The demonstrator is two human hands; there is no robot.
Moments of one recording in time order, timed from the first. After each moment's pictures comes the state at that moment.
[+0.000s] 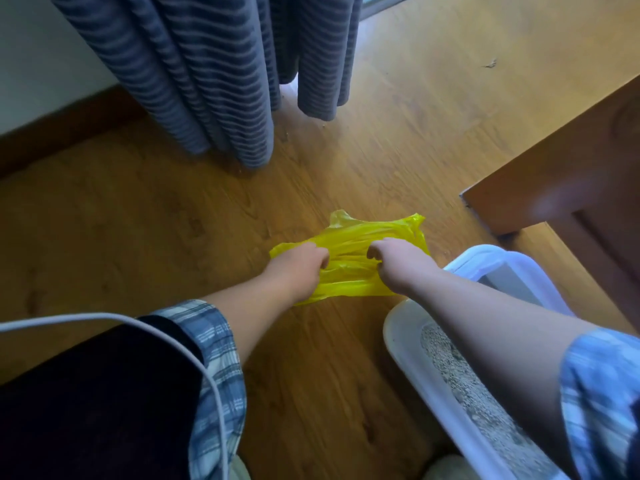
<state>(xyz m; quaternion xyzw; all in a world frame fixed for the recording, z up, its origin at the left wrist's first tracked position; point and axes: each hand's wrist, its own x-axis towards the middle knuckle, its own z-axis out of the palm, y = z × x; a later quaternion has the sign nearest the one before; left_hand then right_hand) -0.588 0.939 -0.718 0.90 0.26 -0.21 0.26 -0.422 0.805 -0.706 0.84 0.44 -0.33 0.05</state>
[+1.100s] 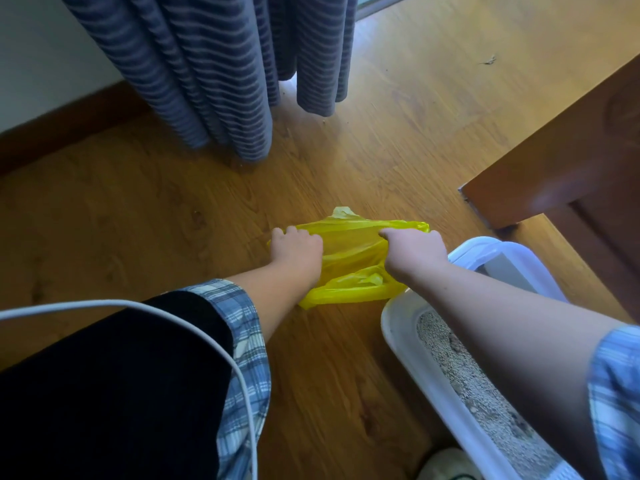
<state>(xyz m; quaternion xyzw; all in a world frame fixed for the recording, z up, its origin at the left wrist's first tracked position) -0.568 0.922 -0.696 0.91 0.29 -0.30 0.02 -0.421 0.798 -0.685 0.86 0.41 -0.26 0.16</state>
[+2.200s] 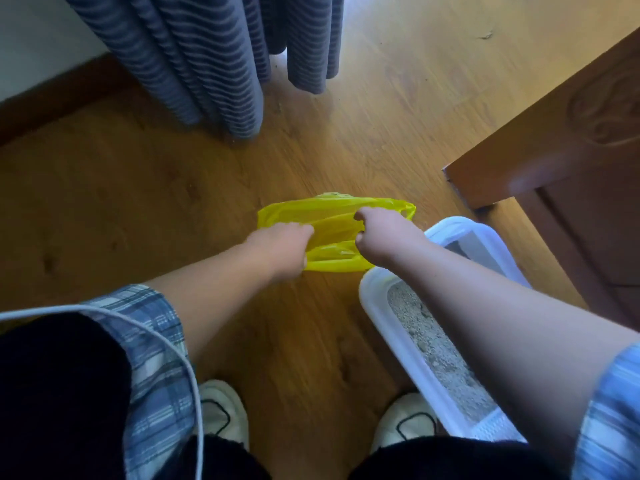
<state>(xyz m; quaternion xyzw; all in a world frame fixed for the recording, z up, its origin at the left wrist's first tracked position) -0.595 0.913 -0.633 0.90 0.24 -0.32 0.19 -0.436 0.798 -0.626 0.84 0.40 -0.35 0.07</state>
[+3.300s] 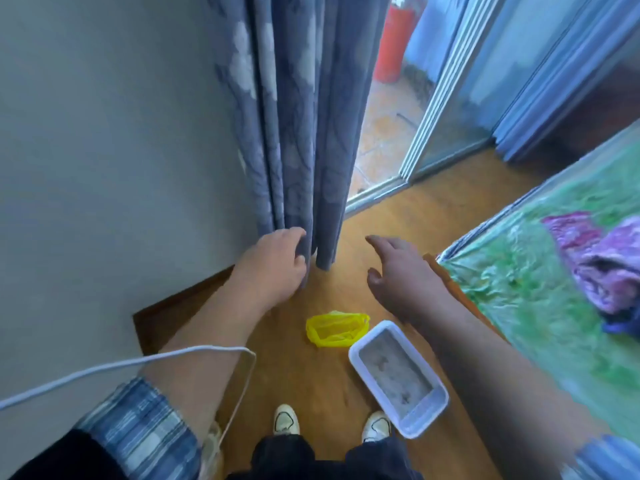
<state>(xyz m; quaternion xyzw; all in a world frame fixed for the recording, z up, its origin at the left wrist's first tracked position) -0.724 0.929 0.204 0.91 0.34 0.01 0.23 -0.567 0.768 0.214 0.88 0.43 -0.19 -0.10</state>
